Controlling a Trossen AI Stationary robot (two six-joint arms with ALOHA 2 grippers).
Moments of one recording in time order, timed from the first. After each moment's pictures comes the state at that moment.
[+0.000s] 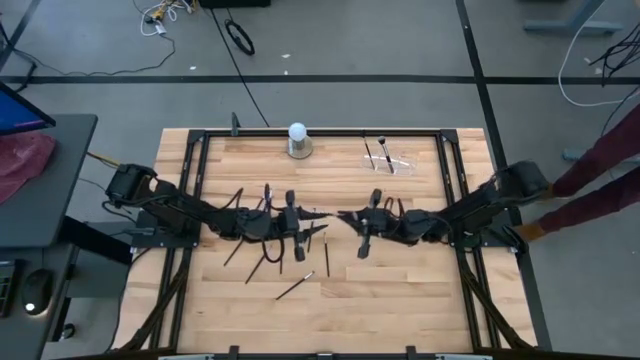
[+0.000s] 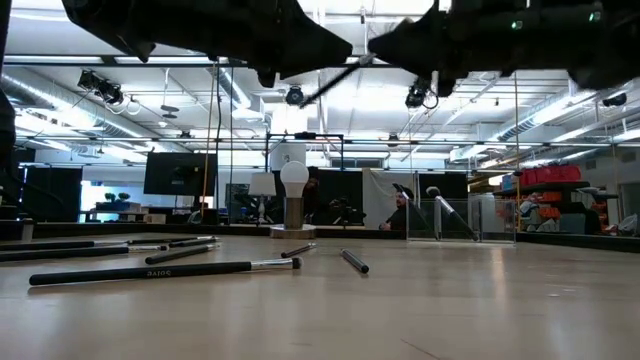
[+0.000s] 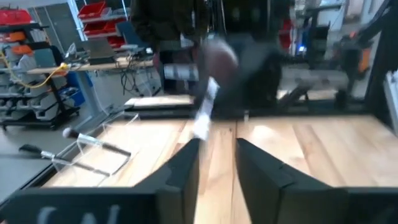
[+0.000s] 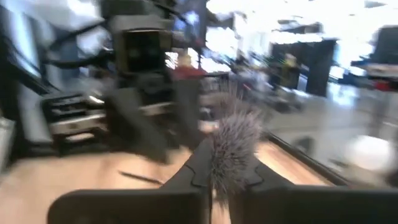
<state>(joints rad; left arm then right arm) -0.24 1.57 0.71 0.78 -0.45 0.06 0.30 1.53 0.51 1.11 0.54 -0.10</state>
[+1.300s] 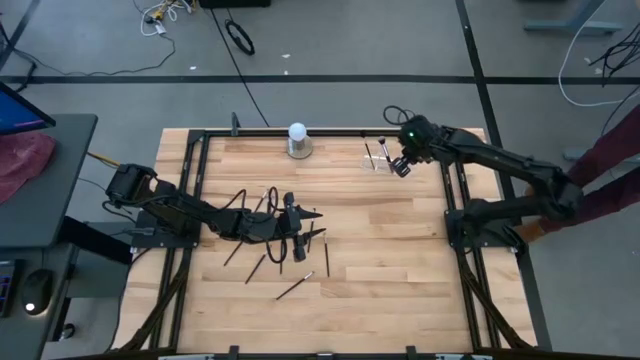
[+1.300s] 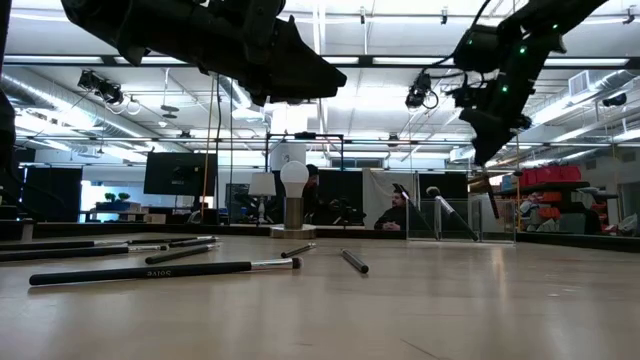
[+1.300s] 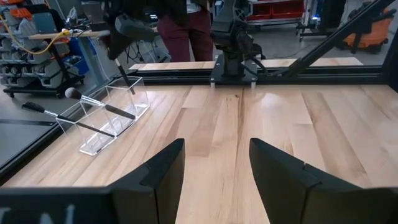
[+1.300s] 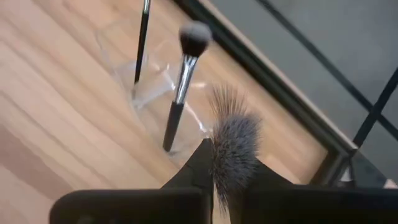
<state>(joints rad) -0.24 1.57 0.71 0.65 -0.48 -0.02 -0.65 1.19 0.89 -0.75 0.26 0.04</state>
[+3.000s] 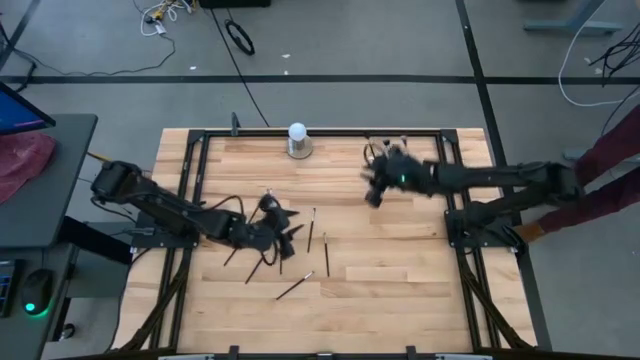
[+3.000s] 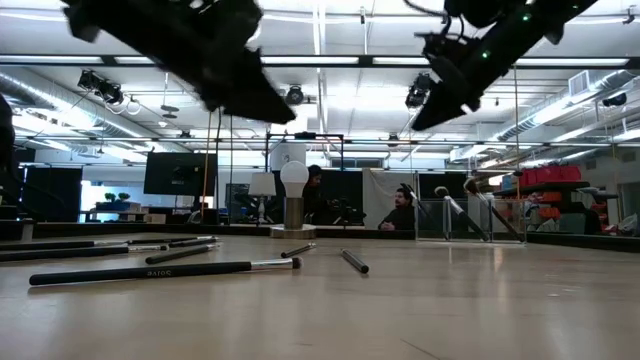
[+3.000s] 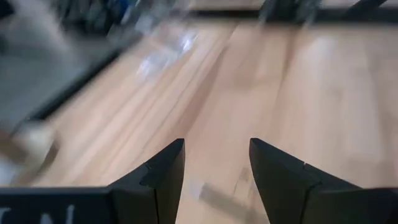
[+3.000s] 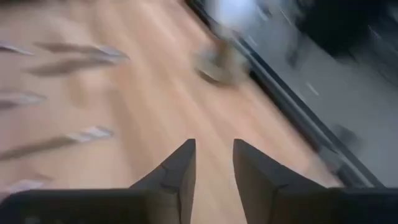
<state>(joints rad) -0.31 1.43 0.71 0.12 -0.72 -0.30 -0.16 1.19 0.78 -0.22 0.34 0.07</state>
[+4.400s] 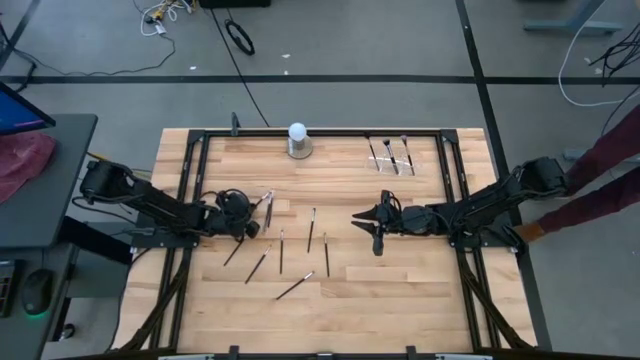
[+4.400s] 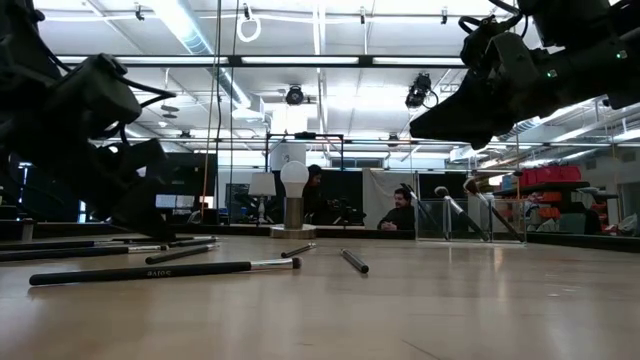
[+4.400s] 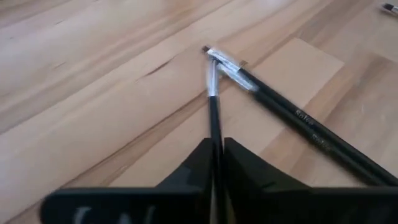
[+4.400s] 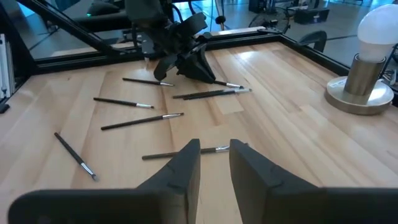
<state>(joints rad) -0.14 1.33 0.09 0.27 -0.72 -0.74 0.22 1.33 0.37 0.67 0.39 0.18</state>
